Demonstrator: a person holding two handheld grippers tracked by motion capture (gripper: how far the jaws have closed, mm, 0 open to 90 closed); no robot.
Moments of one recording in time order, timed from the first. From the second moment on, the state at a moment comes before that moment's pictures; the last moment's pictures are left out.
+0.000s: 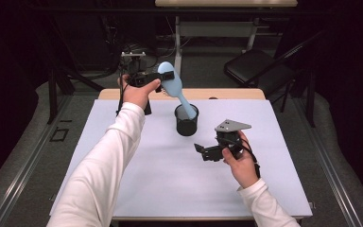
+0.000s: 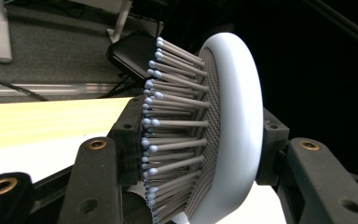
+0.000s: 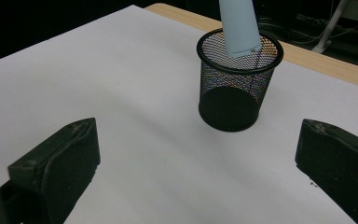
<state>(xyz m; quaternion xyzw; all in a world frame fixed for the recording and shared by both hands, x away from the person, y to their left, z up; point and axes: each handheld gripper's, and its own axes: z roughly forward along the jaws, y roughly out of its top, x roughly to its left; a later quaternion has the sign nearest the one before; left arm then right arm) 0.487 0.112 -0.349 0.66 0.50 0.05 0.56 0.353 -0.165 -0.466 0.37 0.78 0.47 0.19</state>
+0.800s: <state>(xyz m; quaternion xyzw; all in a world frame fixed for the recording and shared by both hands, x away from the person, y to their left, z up) 0.486 0.088 -0.346 0.70 0.46 0.11 0.54 0.354 -0.166 -0.467 0.37 0.78 0.47 0.19</state>
